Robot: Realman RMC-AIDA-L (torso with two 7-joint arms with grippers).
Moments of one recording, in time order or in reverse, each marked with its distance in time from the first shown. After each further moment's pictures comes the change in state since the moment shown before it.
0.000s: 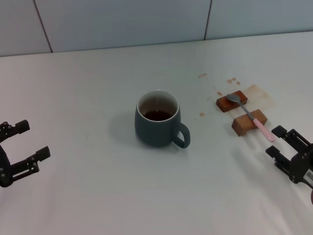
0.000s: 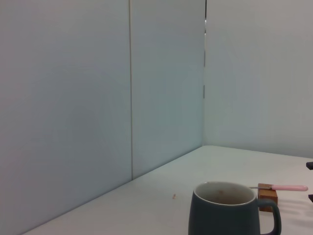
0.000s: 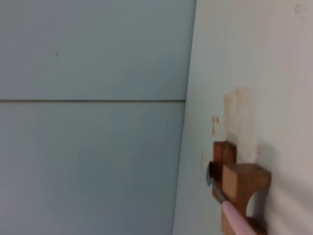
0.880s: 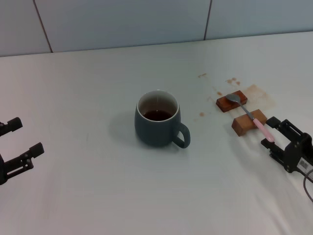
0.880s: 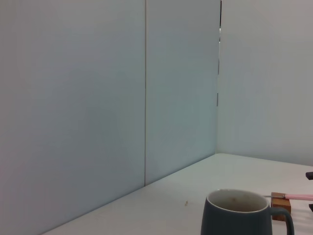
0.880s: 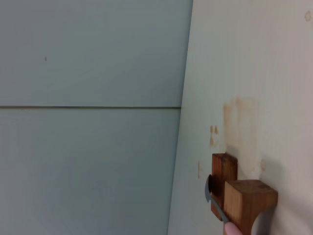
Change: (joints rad) left arm 0.011 -0.003 -0.042 -0.002 -0.003 0.008 -0.003; right arm 0.056 0.000 0.007 -0.001 0.007 0.070 0.015
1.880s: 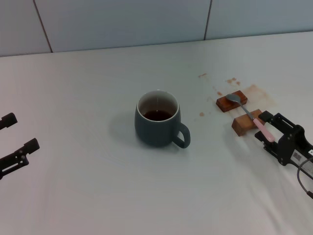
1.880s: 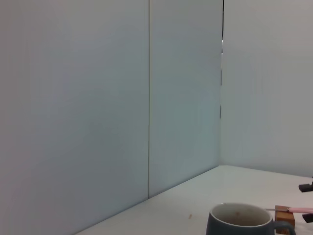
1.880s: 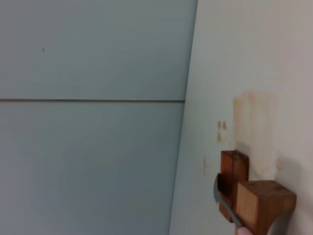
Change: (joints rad) left arm 0.001 0.000 -0.037 0.002 0.000 0.031 0.001; right arm 0.044 -0.004 -0.007 0.000 -0.005 0.030 0.025
